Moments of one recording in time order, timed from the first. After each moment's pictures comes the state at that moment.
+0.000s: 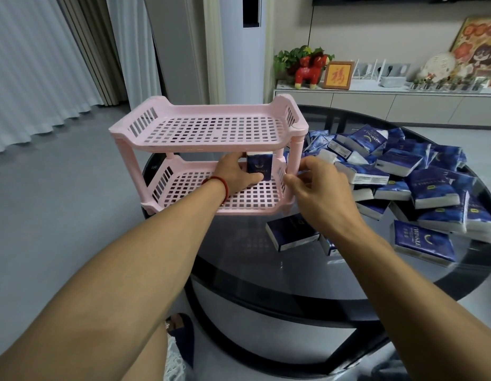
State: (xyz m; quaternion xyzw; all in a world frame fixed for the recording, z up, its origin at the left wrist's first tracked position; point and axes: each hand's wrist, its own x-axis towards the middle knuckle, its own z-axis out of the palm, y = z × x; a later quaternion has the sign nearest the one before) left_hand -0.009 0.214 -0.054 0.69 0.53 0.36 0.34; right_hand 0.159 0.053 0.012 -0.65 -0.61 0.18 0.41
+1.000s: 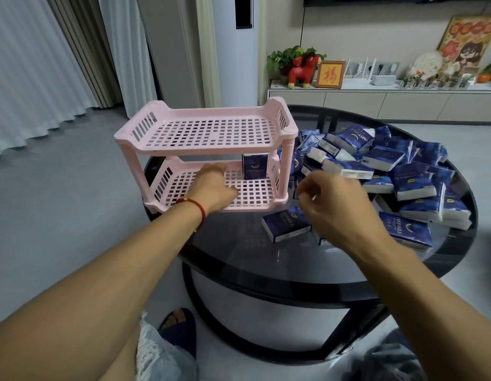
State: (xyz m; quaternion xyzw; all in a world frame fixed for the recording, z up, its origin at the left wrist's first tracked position) left_hand -0.026 0.107 0.009 0.70 0.65 0.19 0.23; right_hand 0.182 0.011 0.014 -0.68 -0.67 0.07 0.30
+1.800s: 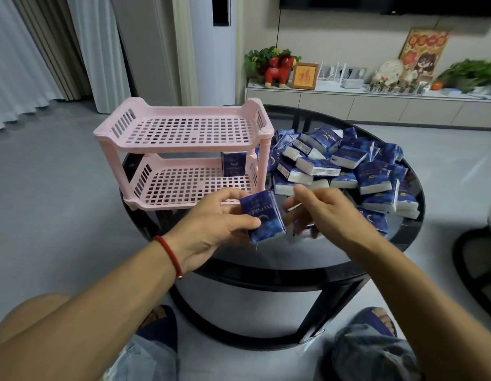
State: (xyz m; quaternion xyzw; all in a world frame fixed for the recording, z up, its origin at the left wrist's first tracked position) left_hand -0.007 0.002 0.019 0.51 0.44 0.34 0.65; right_hand 0.203 -0.030 0.026 -0.64 -0.57 0.37 0.36
